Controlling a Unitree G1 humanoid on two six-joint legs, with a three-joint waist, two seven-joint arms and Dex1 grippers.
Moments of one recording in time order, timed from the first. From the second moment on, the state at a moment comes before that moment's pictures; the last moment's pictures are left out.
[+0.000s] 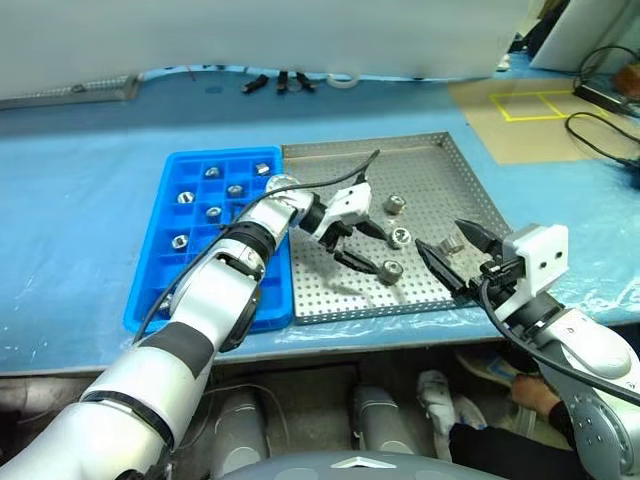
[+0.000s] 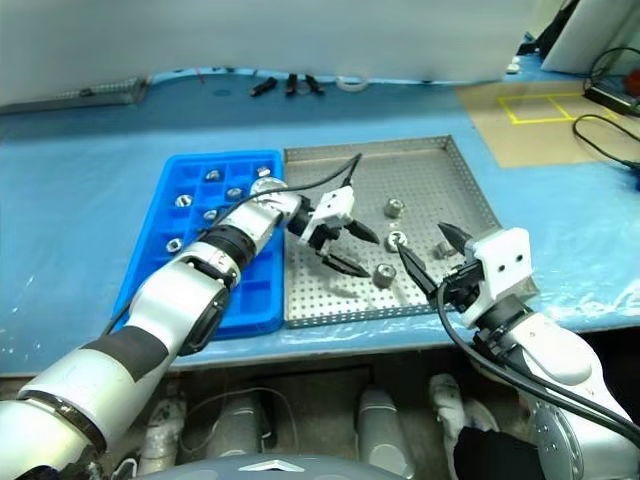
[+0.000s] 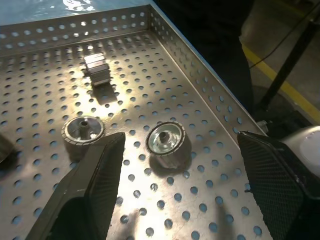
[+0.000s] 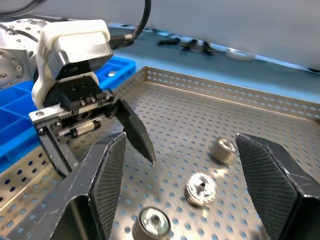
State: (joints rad) left arm -1.23 0.02 -0.25 1.28 0.04 -0.27 -1.46; right arm 0.16 -0.46 -0.32 -0.91 0.49 0.70 0.37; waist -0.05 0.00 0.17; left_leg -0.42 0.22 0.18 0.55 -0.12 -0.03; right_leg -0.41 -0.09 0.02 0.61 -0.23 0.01
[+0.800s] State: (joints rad) left arm -1.20 -0.10 -0.27 1.35 0.25 -0.22 -1.15; right arm 0.31 -0.43 -0.35 -0.99 0.49 0.69 0.28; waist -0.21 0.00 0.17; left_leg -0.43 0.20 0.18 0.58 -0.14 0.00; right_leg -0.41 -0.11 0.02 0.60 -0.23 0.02
